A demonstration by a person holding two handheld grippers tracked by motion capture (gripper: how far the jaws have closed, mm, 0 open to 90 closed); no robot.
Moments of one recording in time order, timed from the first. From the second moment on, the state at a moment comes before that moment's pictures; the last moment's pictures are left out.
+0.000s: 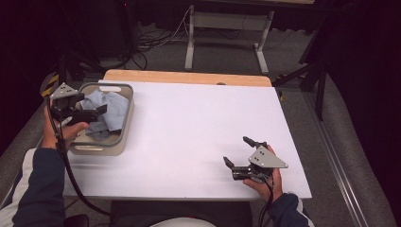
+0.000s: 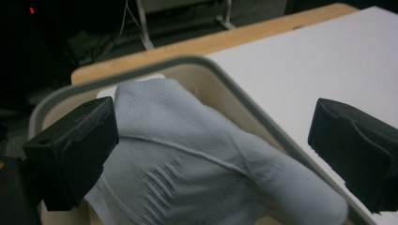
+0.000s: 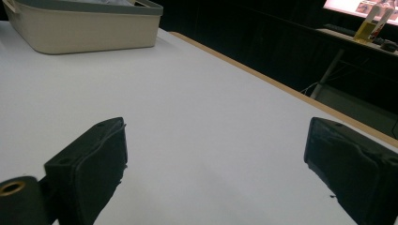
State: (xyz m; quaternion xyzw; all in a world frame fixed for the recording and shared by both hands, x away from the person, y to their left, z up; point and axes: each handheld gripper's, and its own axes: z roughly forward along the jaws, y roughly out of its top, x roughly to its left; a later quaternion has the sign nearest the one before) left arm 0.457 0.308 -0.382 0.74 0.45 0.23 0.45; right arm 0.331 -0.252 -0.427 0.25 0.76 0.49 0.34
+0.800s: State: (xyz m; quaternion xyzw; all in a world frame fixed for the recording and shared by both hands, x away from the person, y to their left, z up) left arm 0.522 0.288 -0.431 0.79 0.55 0.14 0.24; right arm 0.337 -0.248 -0.436 0.24 0.79 0.46 0.32
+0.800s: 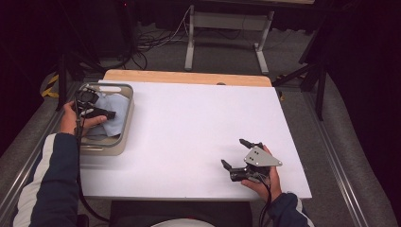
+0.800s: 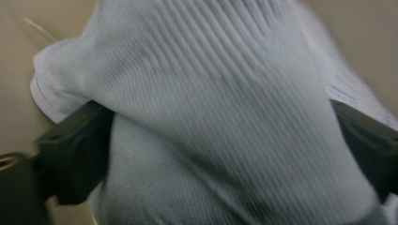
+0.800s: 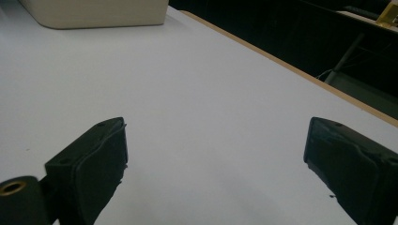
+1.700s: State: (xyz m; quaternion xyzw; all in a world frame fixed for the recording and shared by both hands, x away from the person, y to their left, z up) left arm 0.504 0.285 -0.414 0.78 0.51 0.25 0.26; right arm 0.336 -0.246 -0.437 0.24 0.80 0.46 0.32
